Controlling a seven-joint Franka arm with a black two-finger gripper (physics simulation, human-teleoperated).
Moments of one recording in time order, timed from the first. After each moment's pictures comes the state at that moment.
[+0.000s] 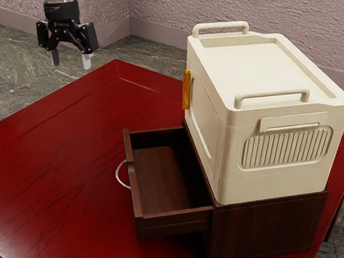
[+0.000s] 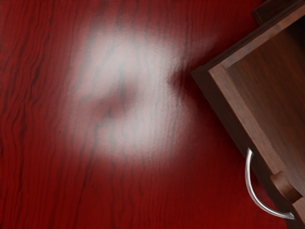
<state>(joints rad) -0.13 0.05 0.29 -1.49 -0.12 1.43 -0.04</state>
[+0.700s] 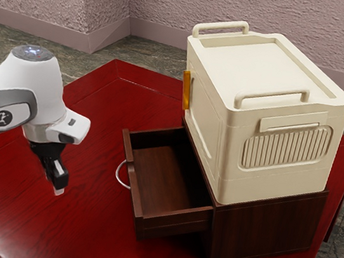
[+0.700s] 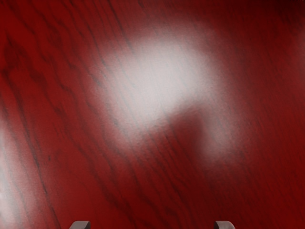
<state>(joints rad) -0.39 -0.51 0.26 -2.60 0.24 2.09 0.10</state>
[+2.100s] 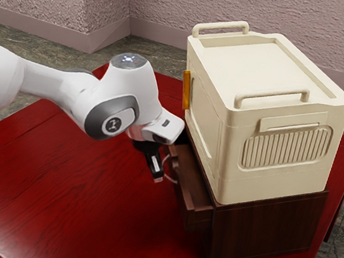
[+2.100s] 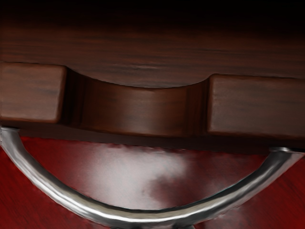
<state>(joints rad) -0.40 0.07 0.09 -2.15 -0.02 2.41 0.40</state>
